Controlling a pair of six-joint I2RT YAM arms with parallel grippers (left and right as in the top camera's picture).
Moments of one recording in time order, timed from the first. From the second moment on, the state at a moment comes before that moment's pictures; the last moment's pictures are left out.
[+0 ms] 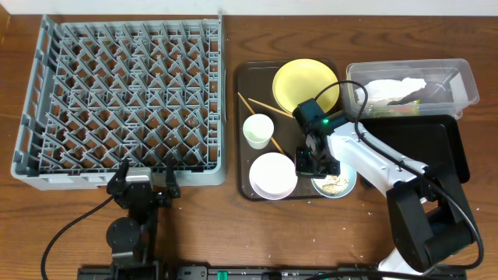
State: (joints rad) left arm 0.09 0.01 0.02 -0.11 0.05 0.03; right arm 0.49 1.80 1.12 -0.93 -0.10 0.56
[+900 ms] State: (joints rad) left arm 0.09 0.01 0.02 -0.11 0.05 0.03; right arm -0.01 1.46 1.22 -0.95 -0.34 0.13
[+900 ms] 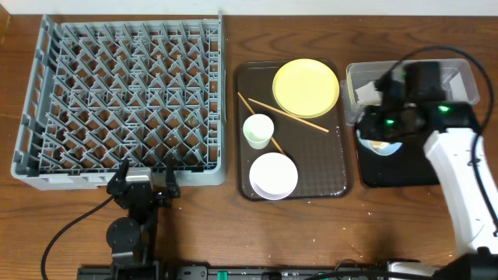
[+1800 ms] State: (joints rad) left arm 0.09 0.01 0.02 -0.11 0.05 0.03; right arm -0.54 1.47 0.85 -0.57 -1.17 -0.05
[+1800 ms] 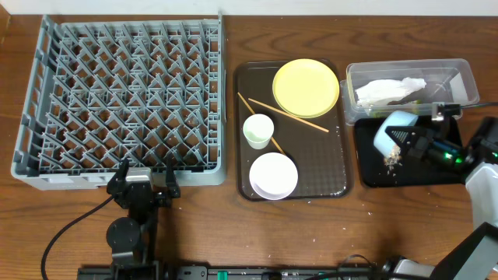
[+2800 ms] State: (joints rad) left arm 0.09 0.01 0.02 -0.11 0.05 0.03; right arm -0.66 1.47 0.85 -0.45 -1.51 0.18
